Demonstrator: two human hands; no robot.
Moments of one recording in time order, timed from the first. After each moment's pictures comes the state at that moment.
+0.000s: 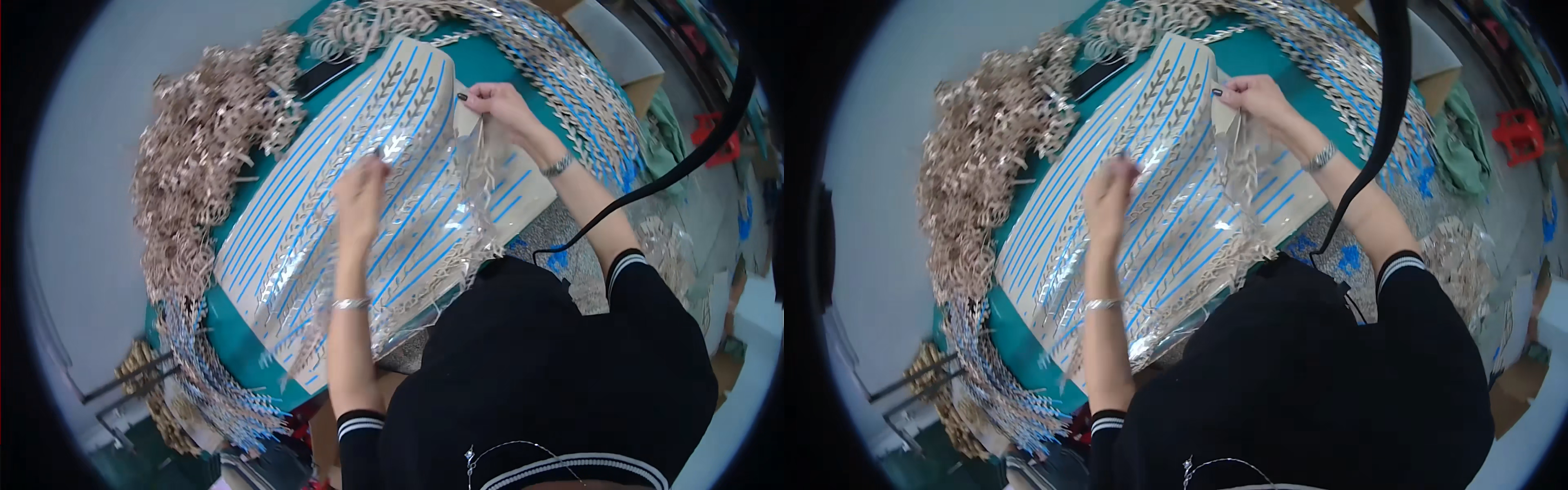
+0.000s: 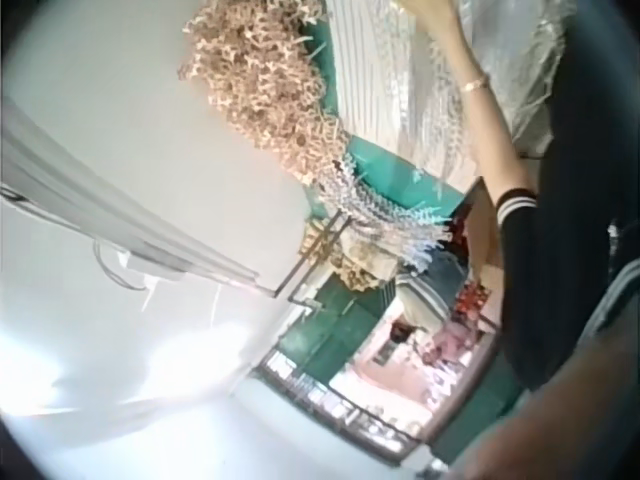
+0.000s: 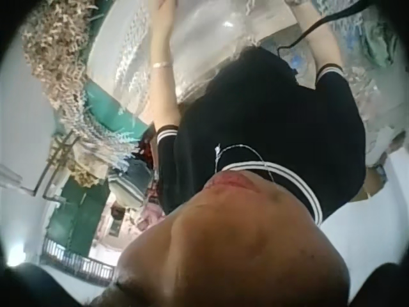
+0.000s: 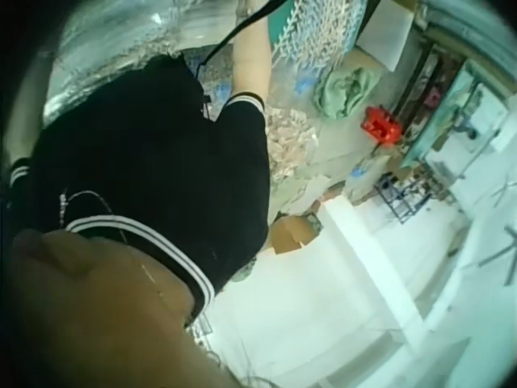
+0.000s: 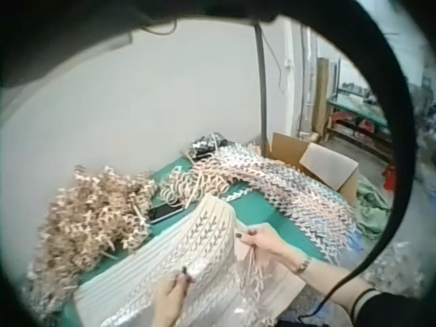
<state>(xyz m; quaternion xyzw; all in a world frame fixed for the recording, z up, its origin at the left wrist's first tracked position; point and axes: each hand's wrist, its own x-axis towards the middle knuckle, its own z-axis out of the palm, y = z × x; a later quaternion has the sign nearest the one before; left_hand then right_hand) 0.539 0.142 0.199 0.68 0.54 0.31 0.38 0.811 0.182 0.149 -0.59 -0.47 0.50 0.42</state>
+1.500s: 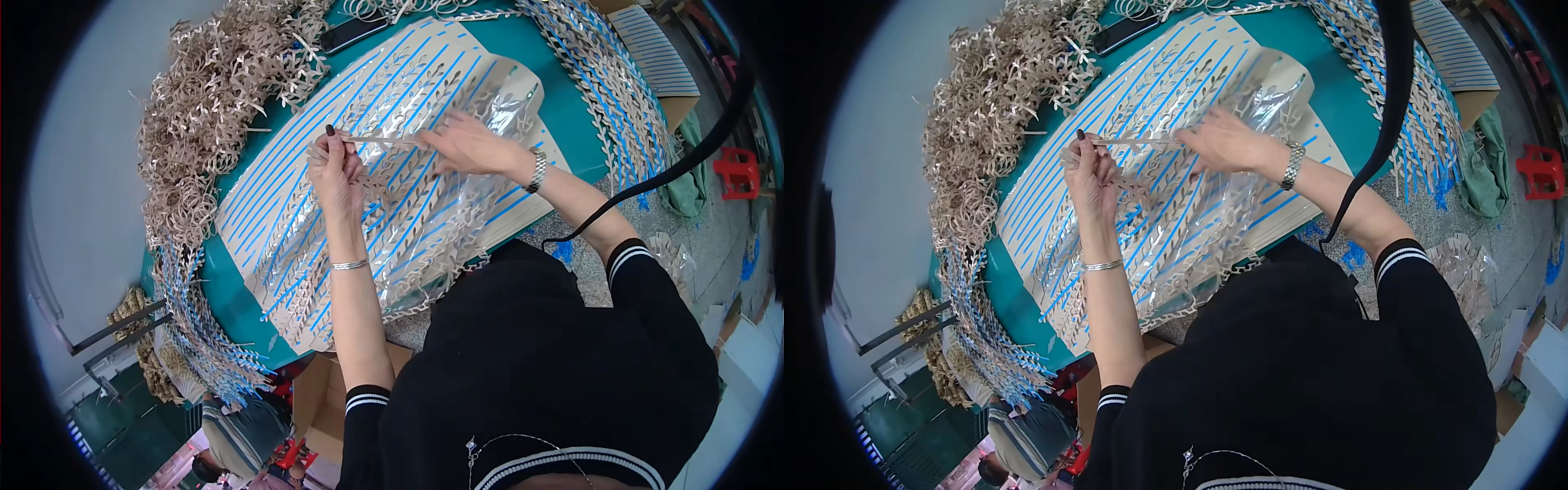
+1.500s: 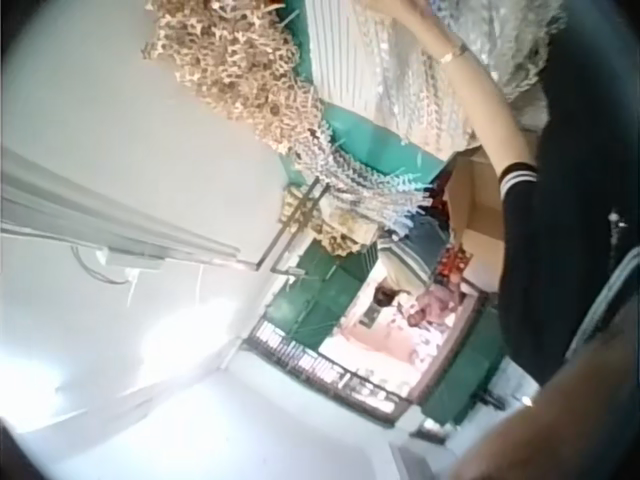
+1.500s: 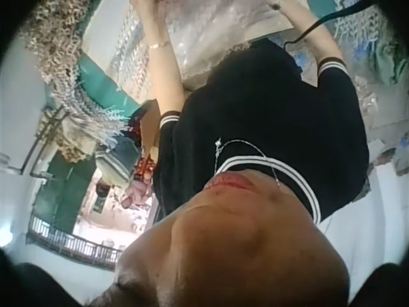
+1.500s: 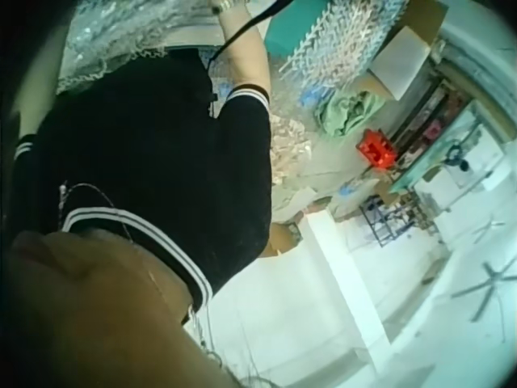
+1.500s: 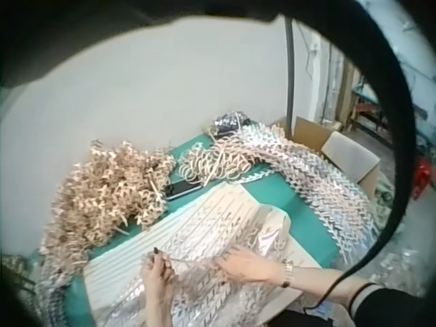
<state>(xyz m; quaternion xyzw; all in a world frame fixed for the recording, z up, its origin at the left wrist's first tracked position) 0.501 0.143 0.160 0.31 0.40 0.63 0.59 0.722 0.154 0.133 -0.37 -0.91 0.09 0.18</state>
